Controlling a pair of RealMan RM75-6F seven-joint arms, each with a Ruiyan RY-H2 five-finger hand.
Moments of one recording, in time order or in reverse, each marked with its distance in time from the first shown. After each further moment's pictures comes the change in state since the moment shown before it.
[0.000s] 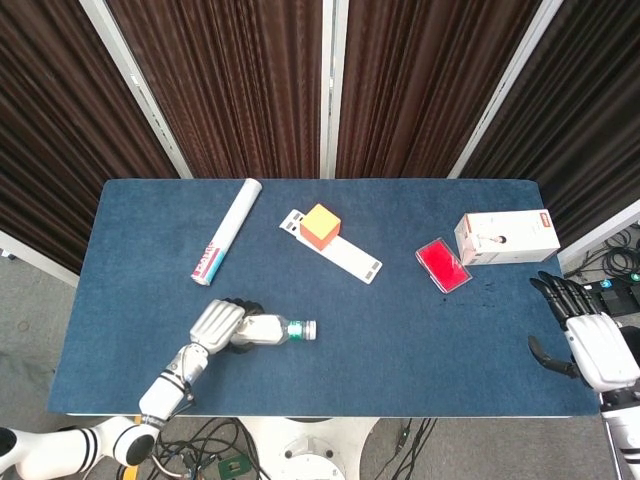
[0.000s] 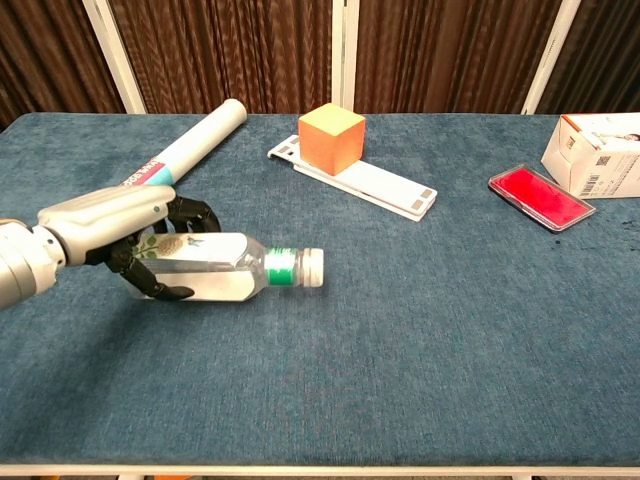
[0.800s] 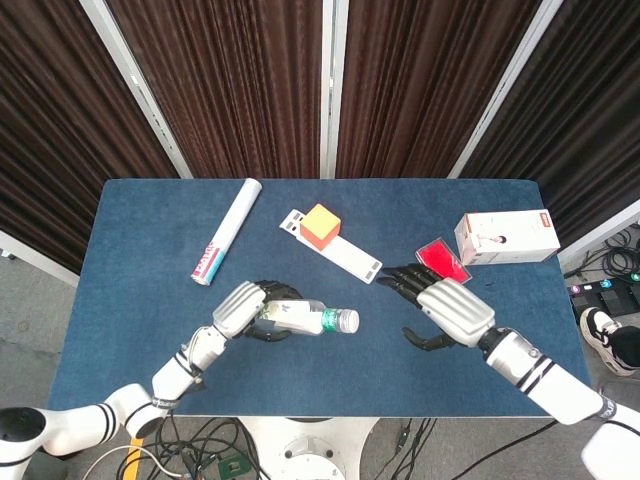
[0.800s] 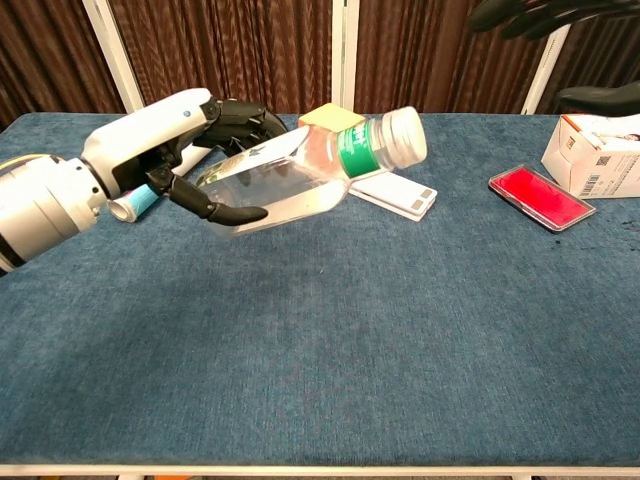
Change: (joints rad) left arm -0.114 -0.070 -0.020 0.198 0.306 0.191 -0.653; right arm 0.483 0.021 0.116 -0.195 0.017 -0.553 0.034
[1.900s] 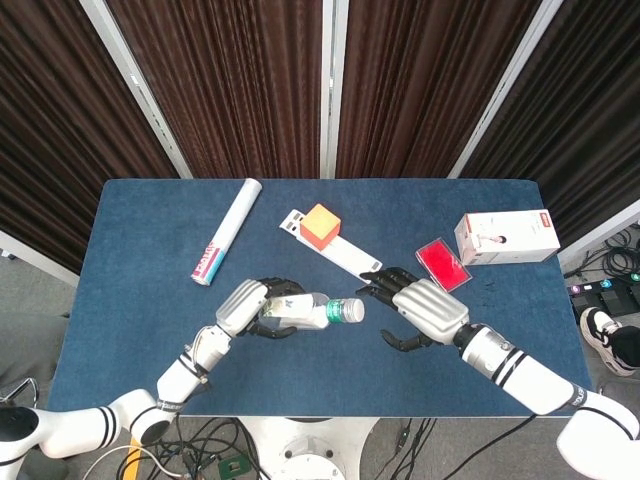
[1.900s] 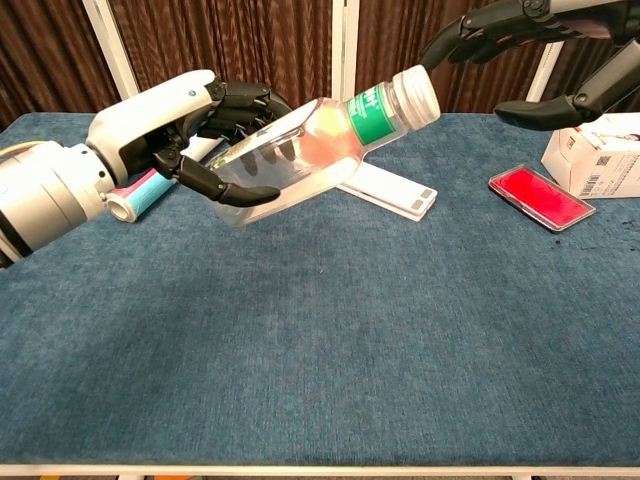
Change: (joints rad) left arm -0.001 0.026 -0.032 -0.137 -0.094 -0.031 0.074; right arm 0.098 -0.044 -0.003 -0.023 0.107 -0.081 -0.070
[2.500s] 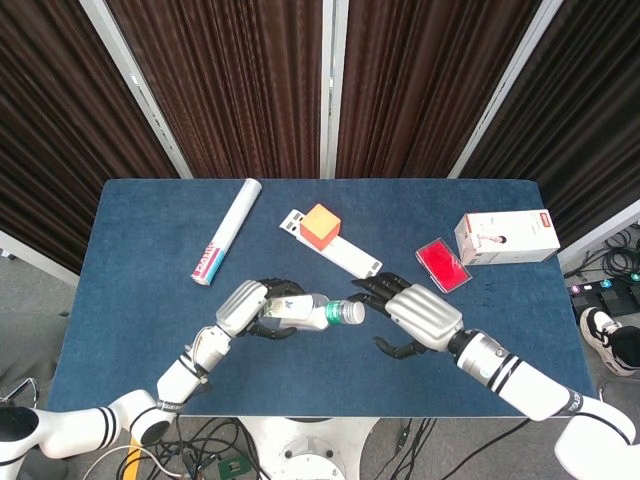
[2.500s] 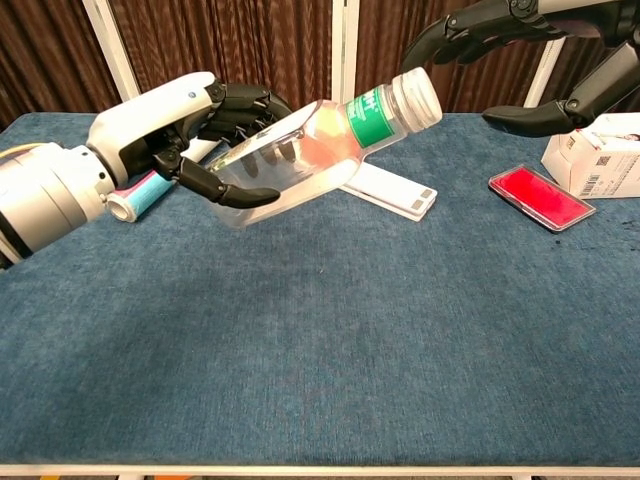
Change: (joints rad) left arm 0.000 0.000 0.004 -0.001 -0.005 -0.006 -0.014; right arm 0.007 0.004 -0.008 -0.042 -0.007 0.017 -0.040
